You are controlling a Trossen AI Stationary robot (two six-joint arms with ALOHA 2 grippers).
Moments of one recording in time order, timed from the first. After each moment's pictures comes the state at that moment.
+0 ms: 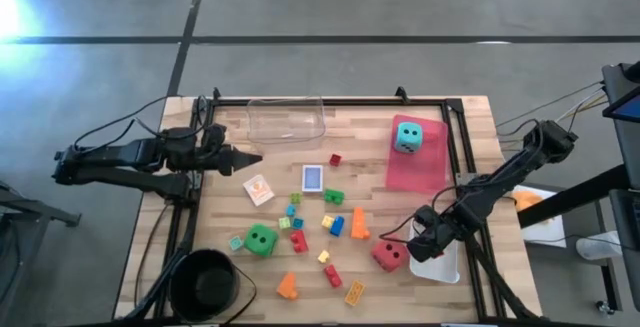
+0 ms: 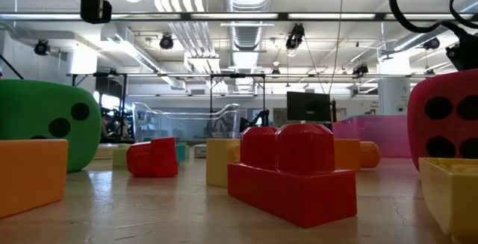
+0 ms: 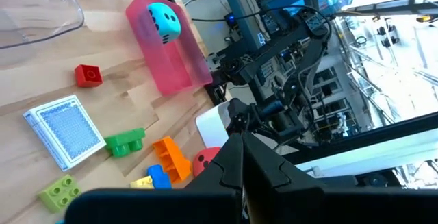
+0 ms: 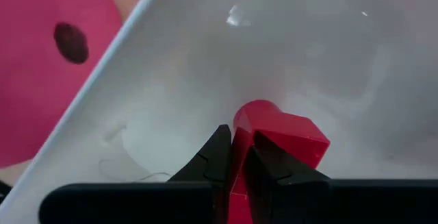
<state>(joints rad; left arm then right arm) 0.01 0.66 0.72 -0.31 -0.11 -1.08 0.69 1.27 0.63 -0.71 -0.07 1.74</state>
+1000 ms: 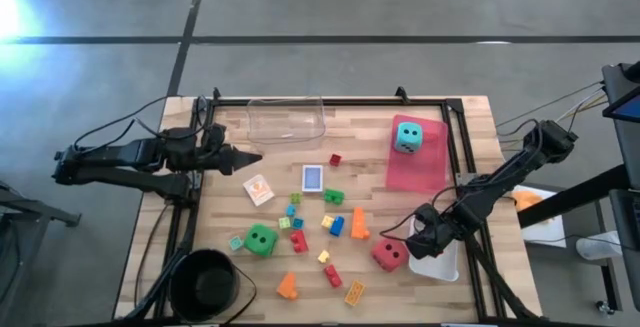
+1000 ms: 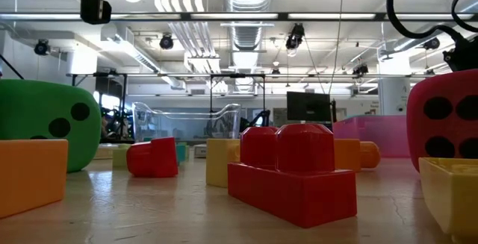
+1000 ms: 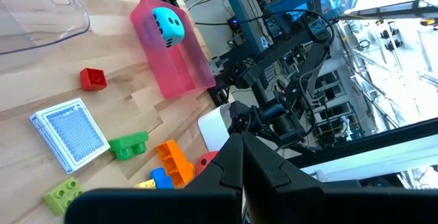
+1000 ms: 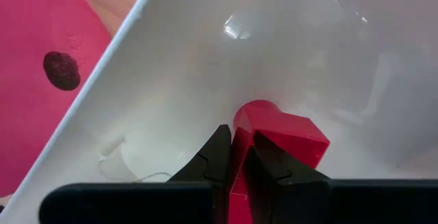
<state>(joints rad) 0.01 0.66 0.72 -0.31 -0.12 -1.08 0.69 1.27 0.62 -0.70 -0.02 1.80</state>
